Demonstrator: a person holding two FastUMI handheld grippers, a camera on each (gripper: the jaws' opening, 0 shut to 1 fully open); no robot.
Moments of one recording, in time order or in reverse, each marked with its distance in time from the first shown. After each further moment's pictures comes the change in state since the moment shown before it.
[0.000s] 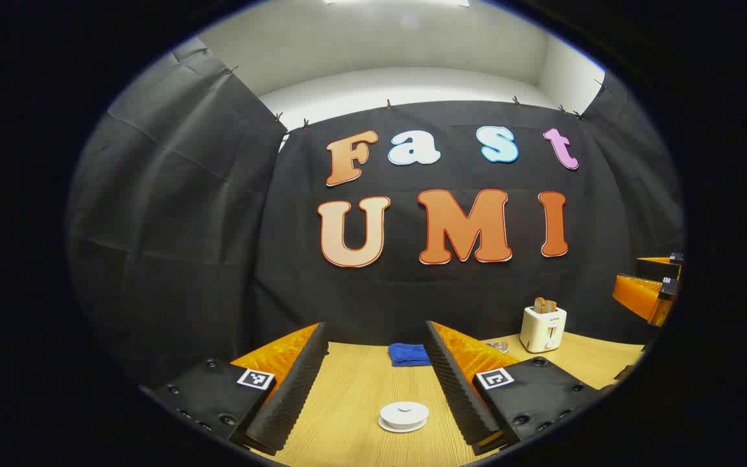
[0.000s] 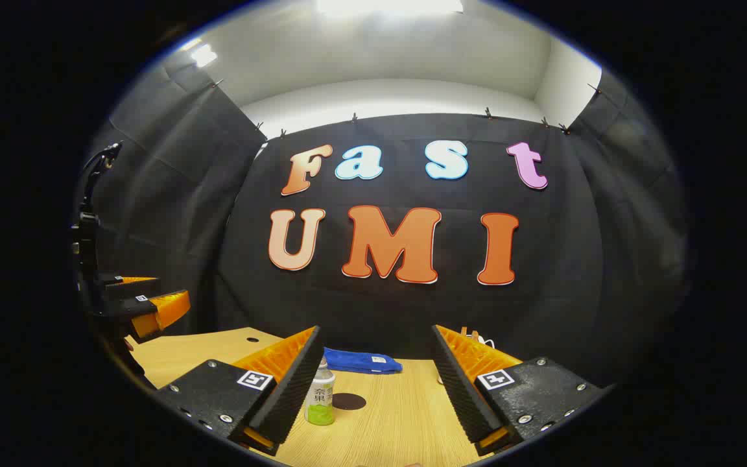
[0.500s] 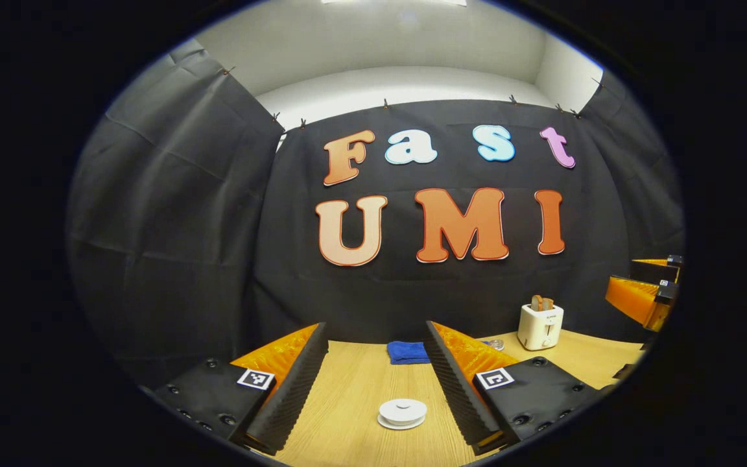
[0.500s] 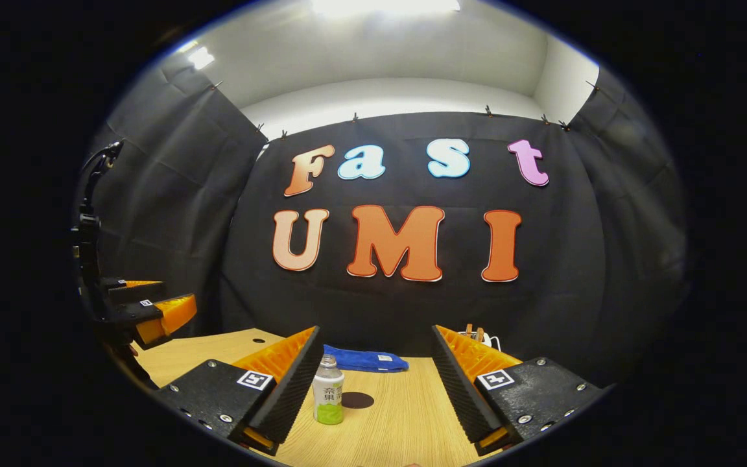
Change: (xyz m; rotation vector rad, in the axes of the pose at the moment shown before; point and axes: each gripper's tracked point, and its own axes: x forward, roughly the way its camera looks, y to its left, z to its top) left arm -0.006 -0.014 0.002 0.005 0.002 -0.024; right arm -0.005 0.008 -0.002 0.033 0.012 0.013
